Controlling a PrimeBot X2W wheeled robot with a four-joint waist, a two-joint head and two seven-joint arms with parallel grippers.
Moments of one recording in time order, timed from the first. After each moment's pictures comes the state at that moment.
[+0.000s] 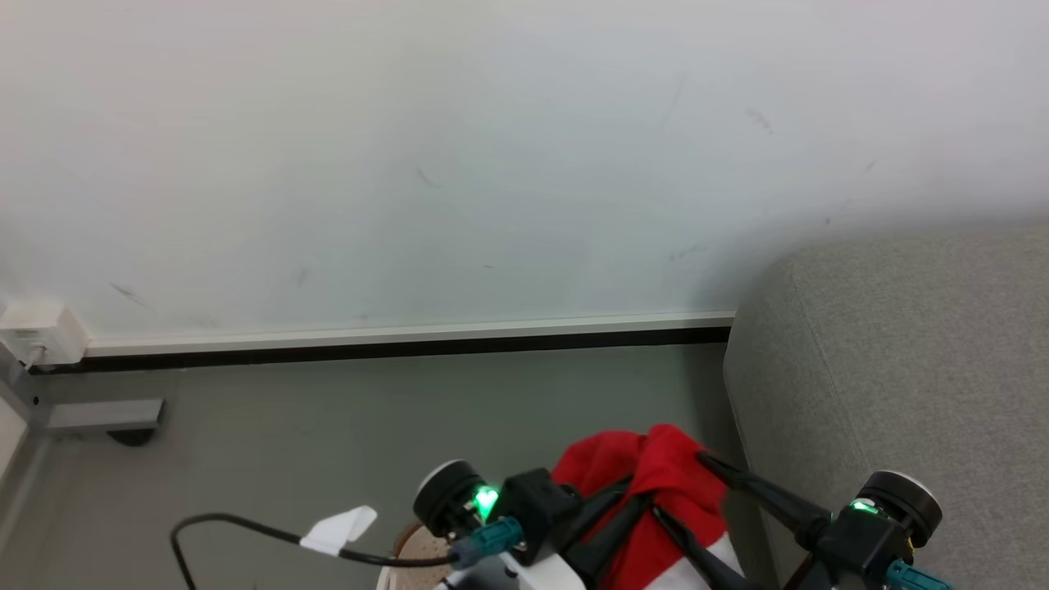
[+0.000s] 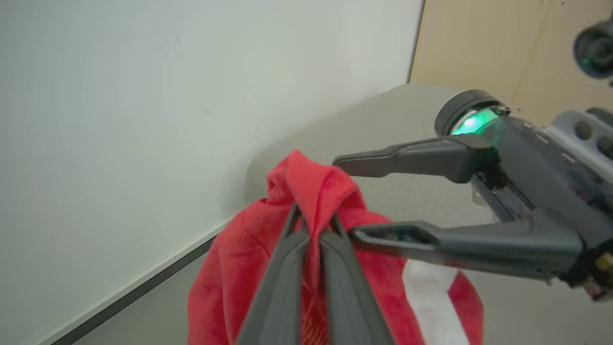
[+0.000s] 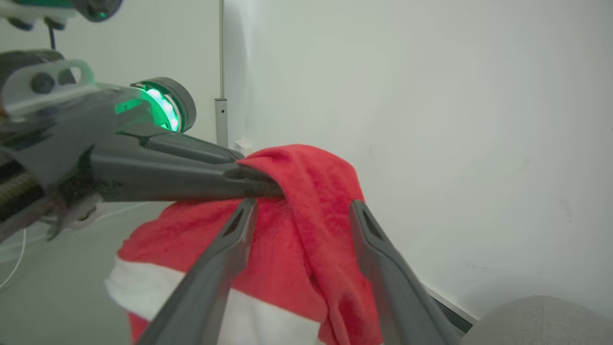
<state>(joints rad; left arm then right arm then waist) -0.39 0.23 -0.86 0.02 -0.39 0.04 0.02 -0.23 -0.48 0.71 -0.11 0.47 0.13 -0.04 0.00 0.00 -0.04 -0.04</state>
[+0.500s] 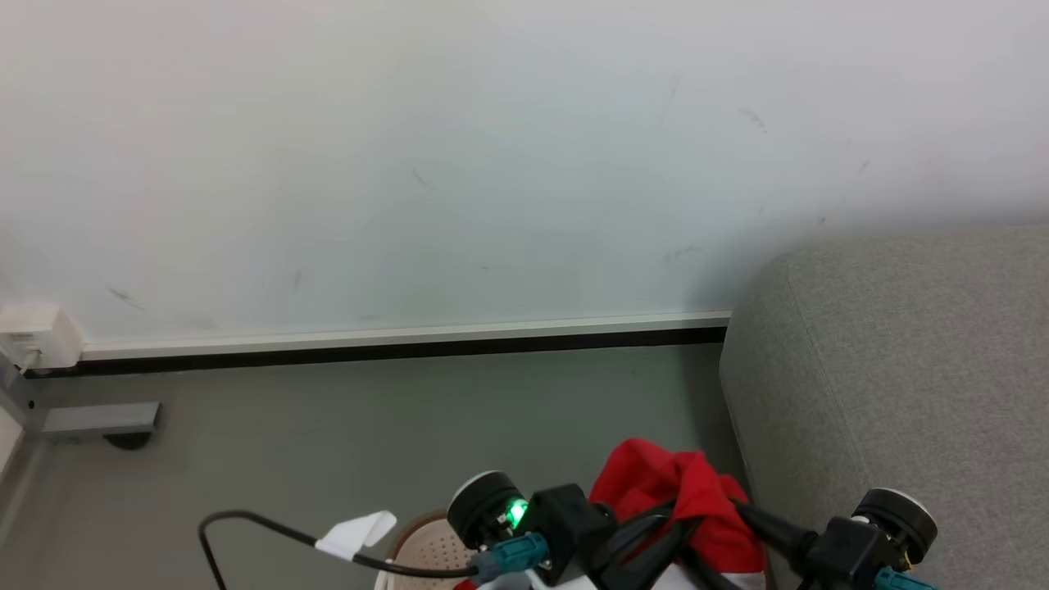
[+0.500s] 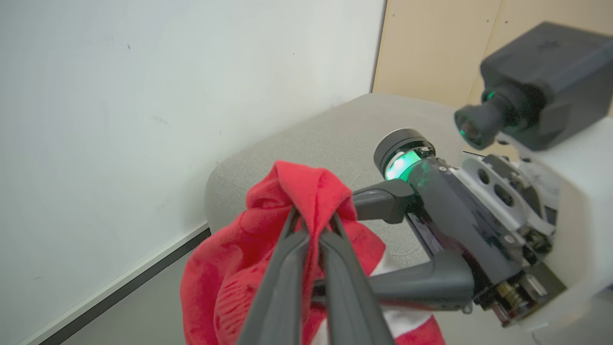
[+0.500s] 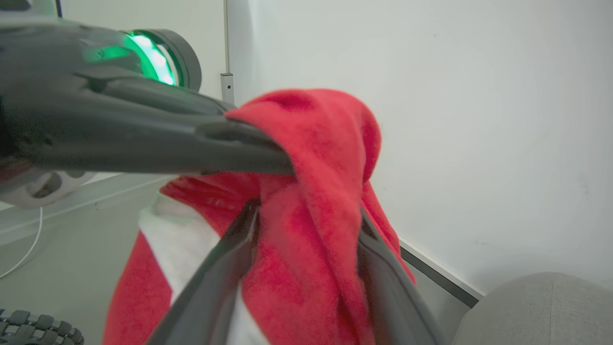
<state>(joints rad) -0.38 0.21 -0.90 -0.06 -0.43 0.00 0.05 -0.24 -0.51 0.76 -0.11 0.50 0.13 0.01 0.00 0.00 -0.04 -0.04</state>
